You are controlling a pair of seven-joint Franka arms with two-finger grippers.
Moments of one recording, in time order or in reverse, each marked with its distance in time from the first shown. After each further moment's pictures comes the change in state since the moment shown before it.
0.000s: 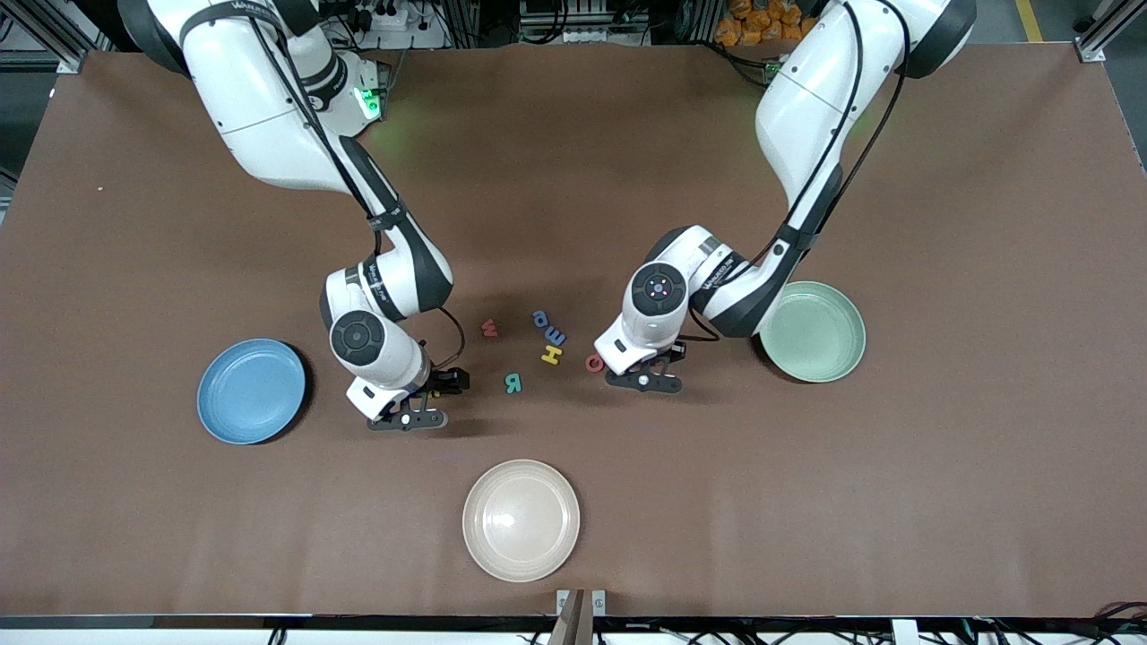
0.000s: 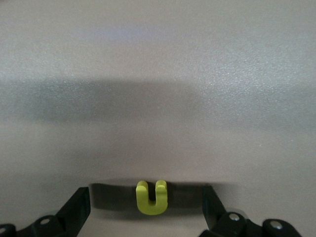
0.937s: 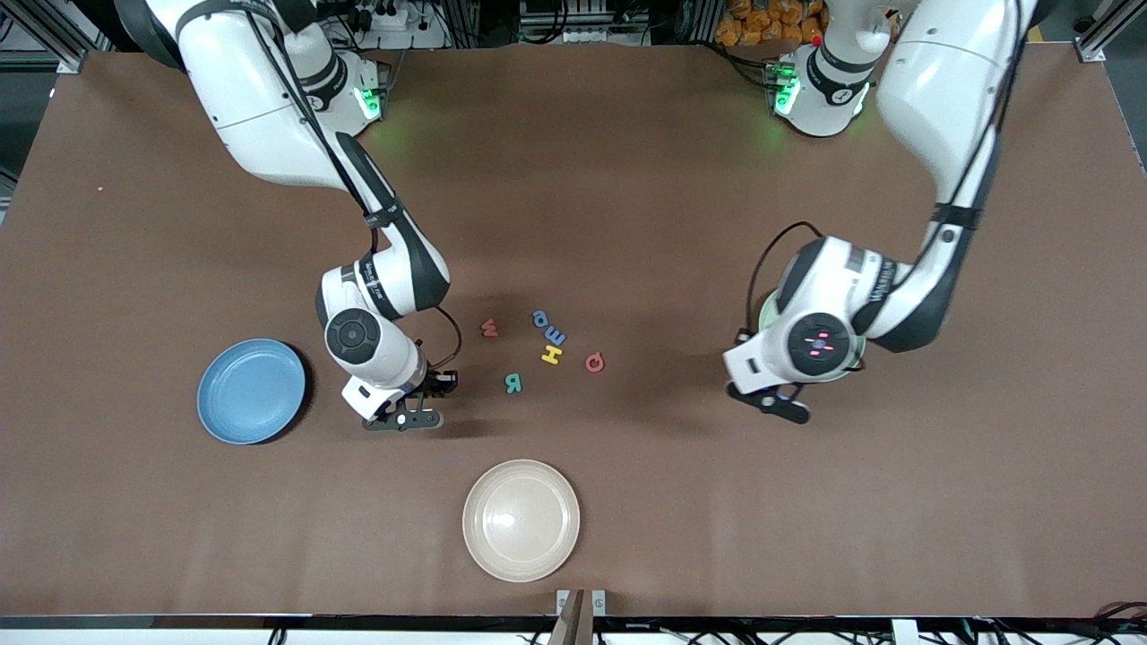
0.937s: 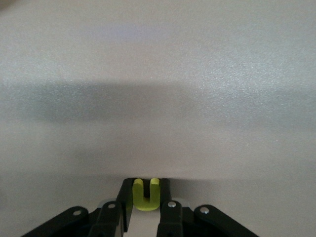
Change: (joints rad) left arm 0.327 -0.219 -0.005 -0.136 -0.023 -0.320 0.614; right arm 0.000 -0.016 -0.007 -0.005 -0.003 -0.007 0.001
